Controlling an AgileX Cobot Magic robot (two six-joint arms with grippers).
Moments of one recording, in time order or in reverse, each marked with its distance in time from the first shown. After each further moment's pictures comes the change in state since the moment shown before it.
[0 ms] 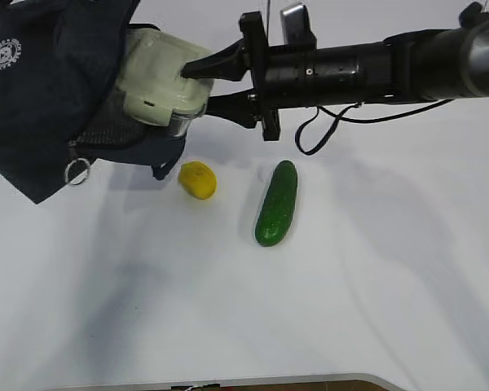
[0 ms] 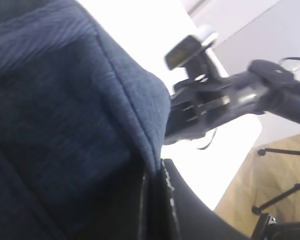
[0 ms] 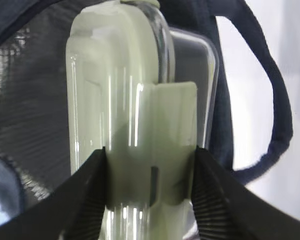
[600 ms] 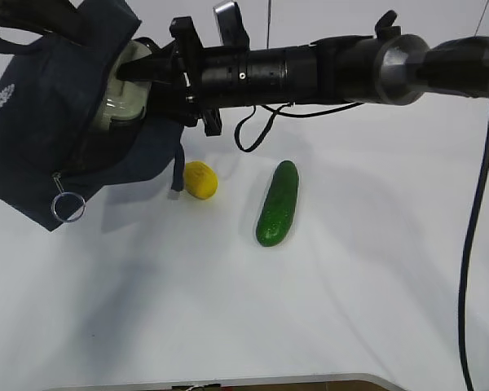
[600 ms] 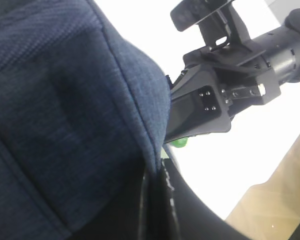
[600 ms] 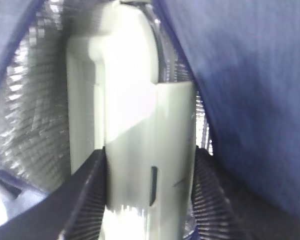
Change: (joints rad) left arm -0.026 0.012 0.000 0.216 0.001 -0.012; right arm 0.118 0.190 -0.299 -0.006 -0.012 -0.010
